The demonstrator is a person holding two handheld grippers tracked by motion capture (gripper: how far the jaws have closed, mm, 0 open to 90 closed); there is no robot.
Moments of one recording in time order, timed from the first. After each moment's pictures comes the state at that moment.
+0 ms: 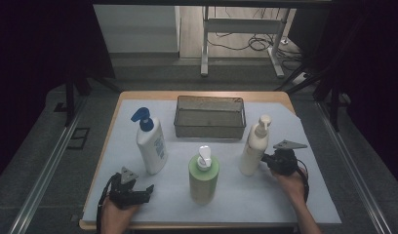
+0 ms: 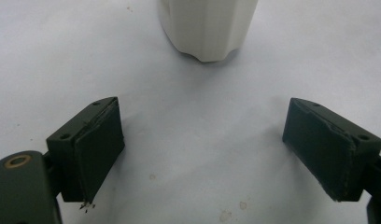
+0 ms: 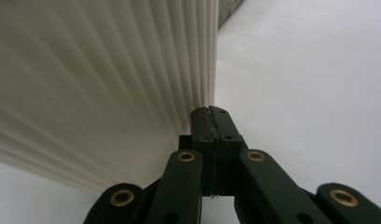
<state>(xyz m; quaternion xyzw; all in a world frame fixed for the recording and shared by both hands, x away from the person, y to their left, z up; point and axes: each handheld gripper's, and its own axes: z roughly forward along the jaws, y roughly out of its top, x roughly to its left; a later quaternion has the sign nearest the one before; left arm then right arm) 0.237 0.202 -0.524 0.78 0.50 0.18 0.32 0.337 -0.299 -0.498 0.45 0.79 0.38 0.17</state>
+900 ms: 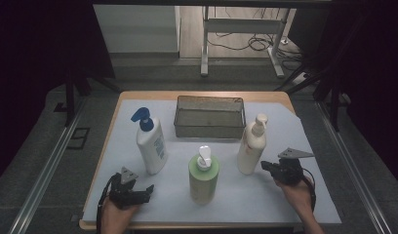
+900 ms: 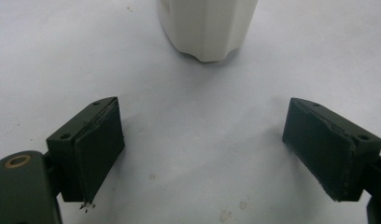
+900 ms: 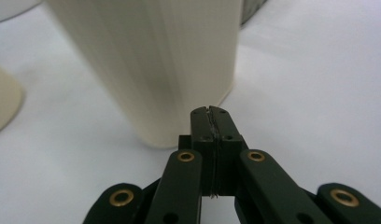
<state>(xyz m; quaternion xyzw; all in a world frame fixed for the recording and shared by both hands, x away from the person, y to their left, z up) 0.237 0.202 -0.524 0.78 0.50 0.18 0.32 0.303 -0.304 -0.489 0.43 0.79 0.40 0.15</state>
